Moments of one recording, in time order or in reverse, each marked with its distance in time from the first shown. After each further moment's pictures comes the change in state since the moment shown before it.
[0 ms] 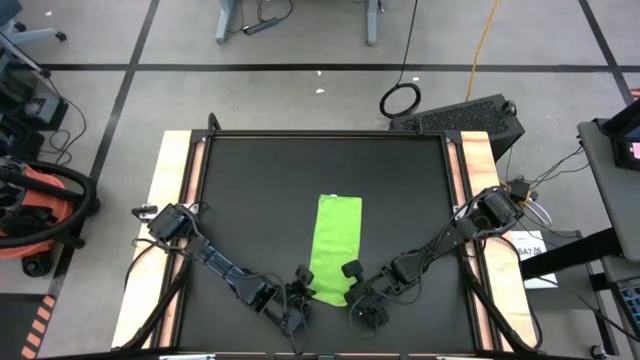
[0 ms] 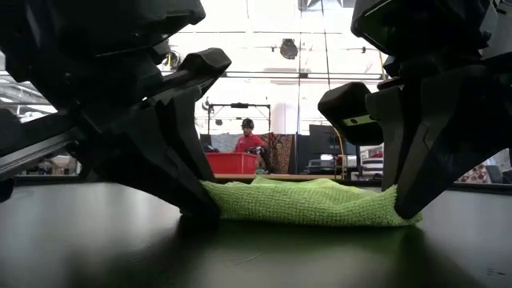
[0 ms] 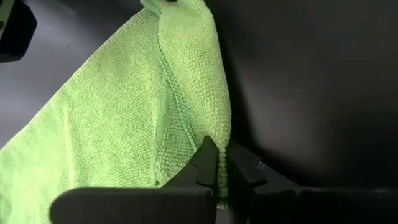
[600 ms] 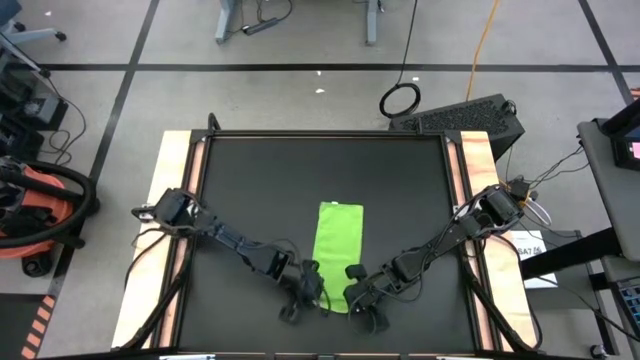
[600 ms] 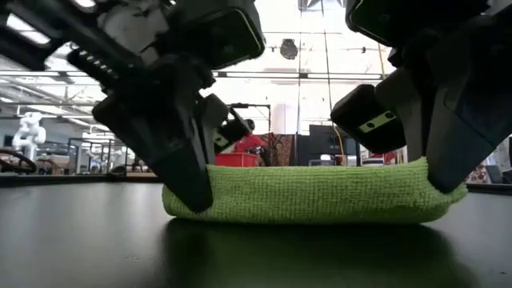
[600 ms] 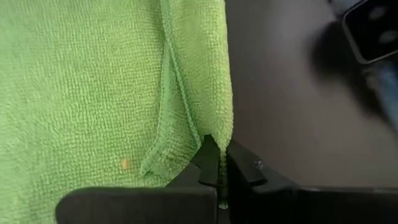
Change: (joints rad) left arm 0.199 -0.085 -0.004 -0.005 0.737 -0.384; right arm 0.000 -0.027 0.001 0.013 -0.136 0.243
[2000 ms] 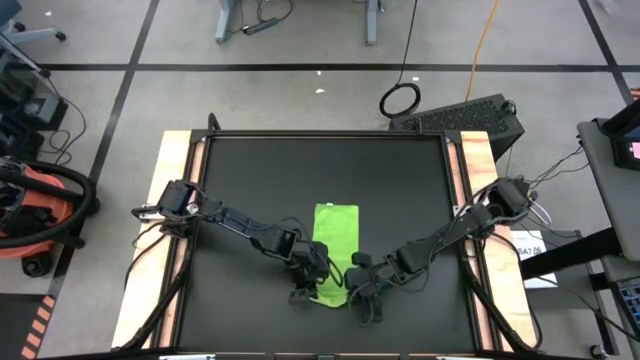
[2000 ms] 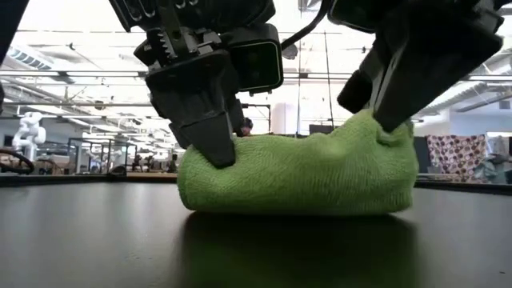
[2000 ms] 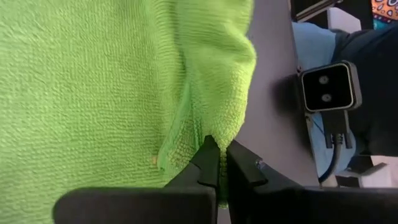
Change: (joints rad) left arm 0.152 -0.005 0.001 0.034 0.302 -0.220; right arm -0.042 -0.104 -0.004 -0.080 0.107 0.198
